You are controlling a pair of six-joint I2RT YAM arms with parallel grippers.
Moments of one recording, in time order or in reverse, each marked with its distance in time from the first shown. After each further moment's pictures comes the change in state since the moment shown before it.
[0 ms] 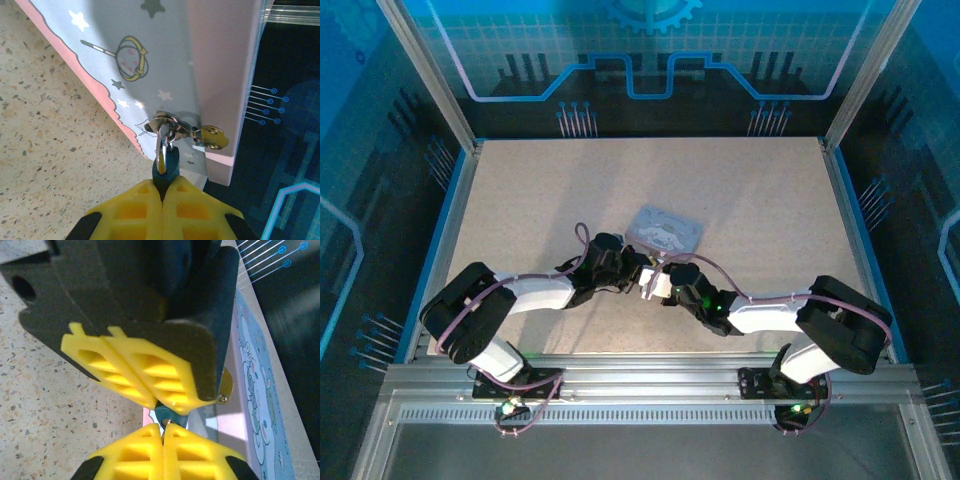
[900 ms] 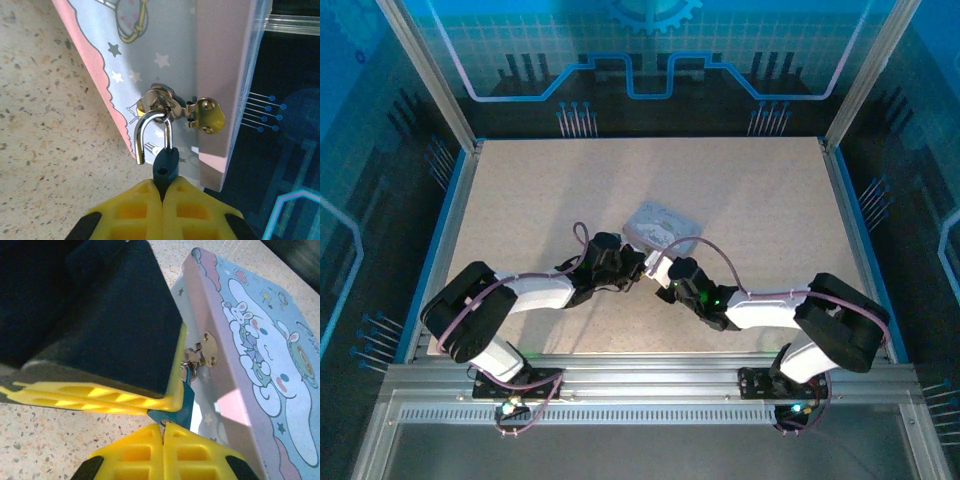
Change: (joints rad) left arm 0.008 0.006 0.000 0.003 -0.018 -0.008; right arm -0.023 0.025 0.038 -0.036 -0.063 0.461
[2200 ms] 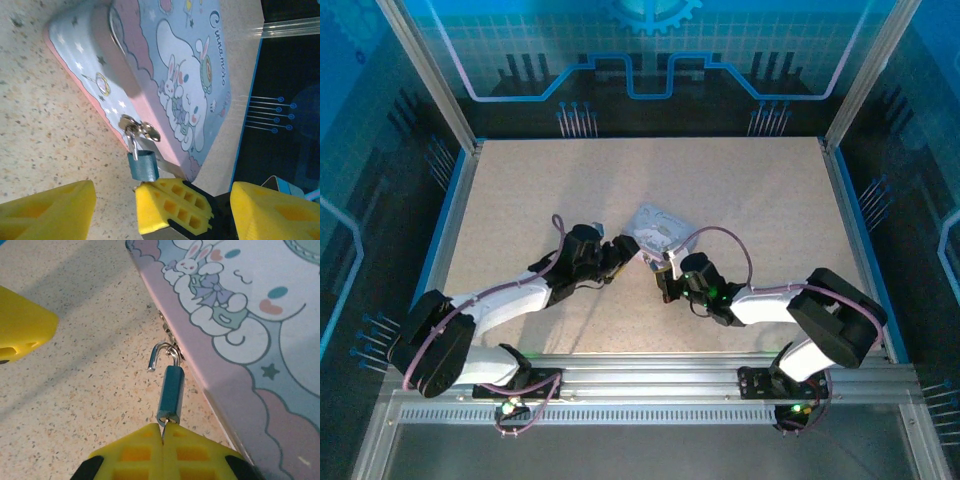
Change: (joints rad) left arm 0.099 -0.238 0.000 -0.280 -0.022 0.249; right arm -0.122 0.025 -0.056 0.072 -0.297 0.591
